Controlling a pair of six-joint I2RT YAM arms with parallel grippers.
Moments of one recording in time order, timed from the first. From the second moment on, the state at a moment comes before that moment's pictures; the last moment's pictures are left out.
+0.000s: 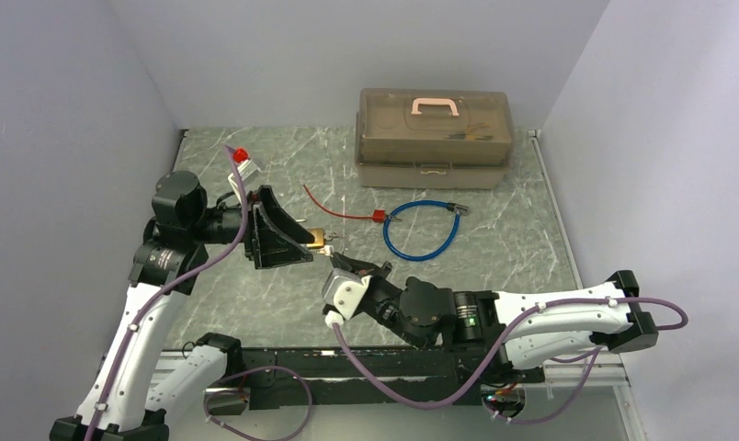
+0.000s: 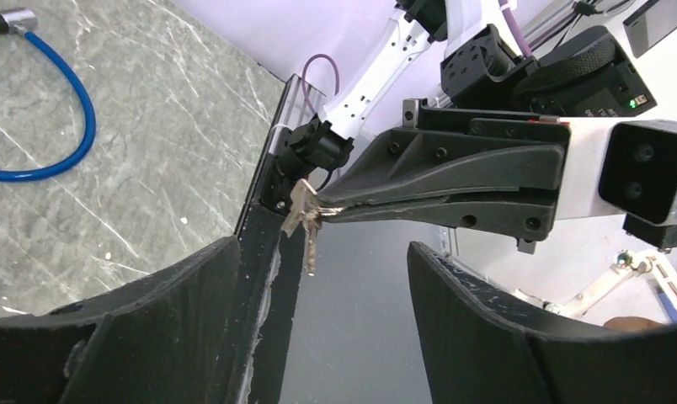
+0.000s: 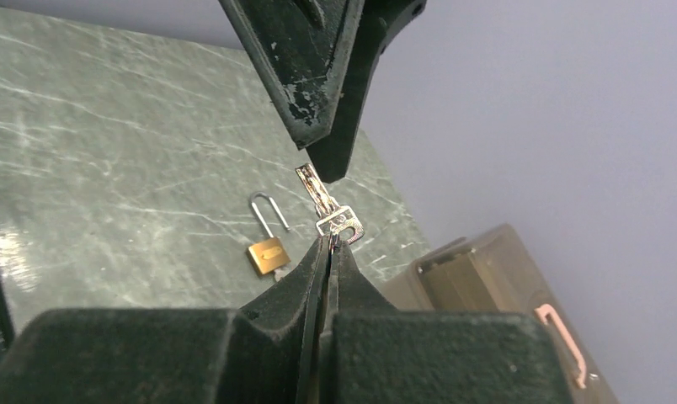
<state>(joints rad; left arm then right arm) -0.23 0.85 1.07 -0.38 1.26 -0.51 1.62 1.13 1.07 0.06 0.68 -0.62</state>
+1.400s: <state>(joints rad) -0.22 0.87 1.19 -0.44 1.25 -0.44 1.56 1.21 1.30 -0.13 0.55 -0.51</state>
